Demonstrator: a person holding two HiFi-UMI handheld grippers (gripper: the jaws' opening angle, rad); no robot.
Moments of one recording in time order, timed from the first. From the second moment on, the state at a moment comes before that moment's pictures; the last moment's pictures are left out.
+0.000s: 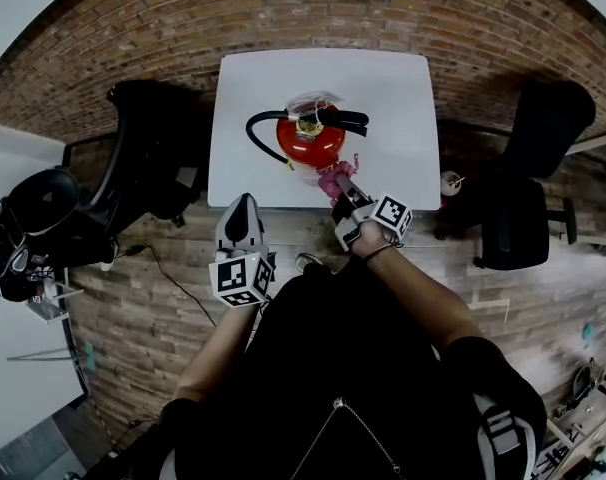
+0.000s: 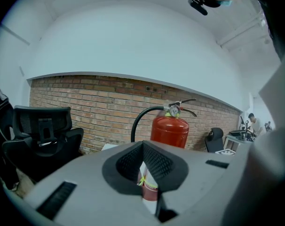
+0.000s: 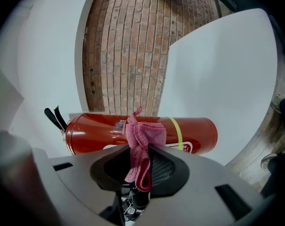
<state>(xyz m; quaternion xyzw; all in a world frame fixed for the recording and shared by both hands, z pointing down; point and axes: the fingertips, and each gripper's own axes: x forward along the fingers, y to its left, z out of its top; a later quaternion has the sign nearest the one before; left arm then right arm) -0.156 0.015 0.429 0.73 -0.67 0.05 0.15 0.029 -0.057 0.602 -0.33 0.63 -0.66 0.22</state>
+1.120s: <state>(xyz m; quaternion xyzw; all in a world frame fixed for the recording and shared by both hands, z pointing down) -0.148 0.011 0.424 0.74 -0.66 0.04 0.14 0.031 -0.056 0.514 -0.29 0.65 -0.65 0.28</state>
